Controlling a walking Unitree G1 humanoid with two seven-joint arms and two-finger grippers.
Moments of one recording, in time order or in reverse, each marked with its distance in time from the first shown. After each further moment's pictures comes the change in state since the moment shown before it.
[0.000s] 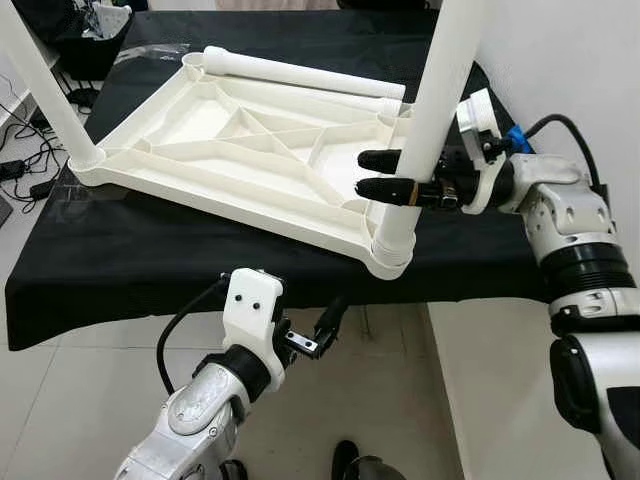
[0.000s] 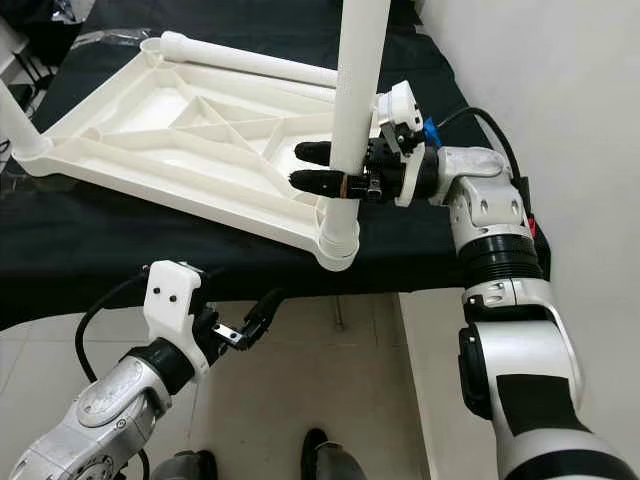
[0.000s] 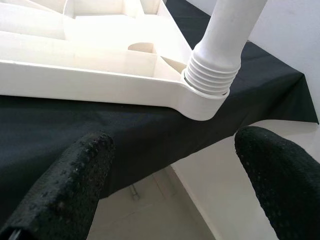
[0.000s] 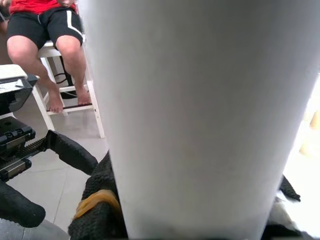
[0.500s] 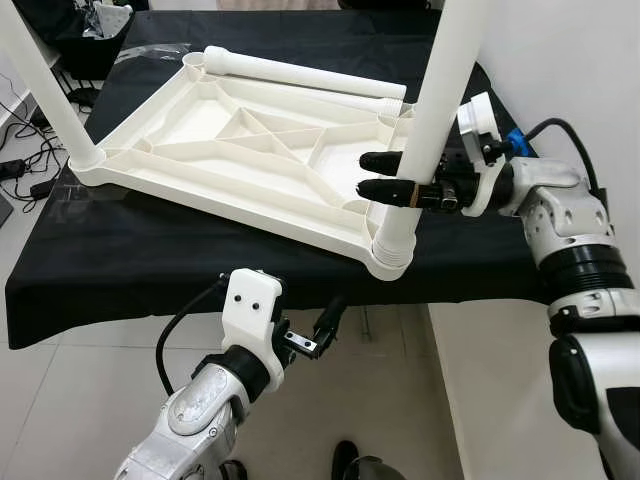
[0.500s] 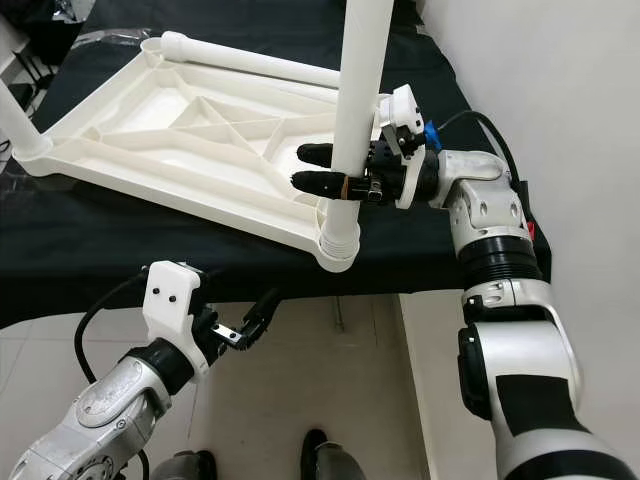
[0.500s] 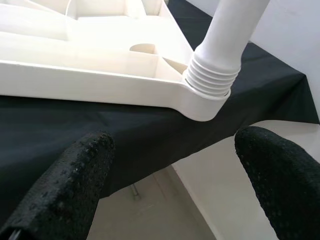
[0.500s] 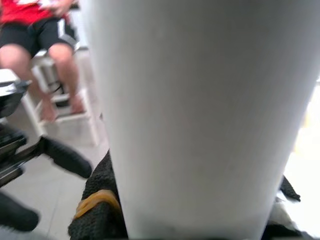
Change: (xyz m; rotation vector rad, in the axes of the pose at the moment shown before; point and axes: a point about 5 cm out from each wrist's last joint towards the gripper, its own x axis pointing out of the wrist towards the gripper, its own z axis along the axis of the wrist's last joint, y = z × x) left arm 0.000 0.000 -0.001 0.001 0.002 0.010; right arm -0.003 0.000 -0.012 0.024 -0.035 -0.075
